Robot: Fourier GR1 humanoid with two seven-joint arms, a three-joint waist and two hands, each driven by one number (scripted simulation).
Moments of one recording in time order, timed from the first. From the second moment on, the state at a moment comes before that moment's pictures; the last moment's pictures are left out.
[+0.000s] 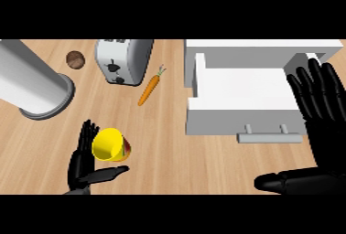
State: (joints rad) left arm -0.07 0.06 0.12 -0.90 0.14 -0.03 -0.74; right arm -0.11 -0.07 -0.03 -2.08 -0.13 0.11 0.17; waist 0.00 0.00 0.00
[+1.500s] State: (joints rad) left arm -0.29 0.07 0.16 -0.56 0.22 -0.27 -0.92; right arm -0.09 -0.09 -0.06 -2.09 -0.16 0.14 0.18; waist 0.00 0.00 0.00
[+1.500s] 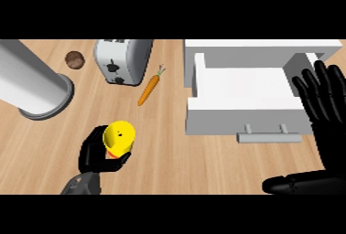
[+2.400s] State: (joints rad) left arm -0.30 0.11 0.19 -0.70 0.25 -0.22 -0.96; right arm -0.09 -0.09 -0.07 -2.11 -0.17 0.13 0.21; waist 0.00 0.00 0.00
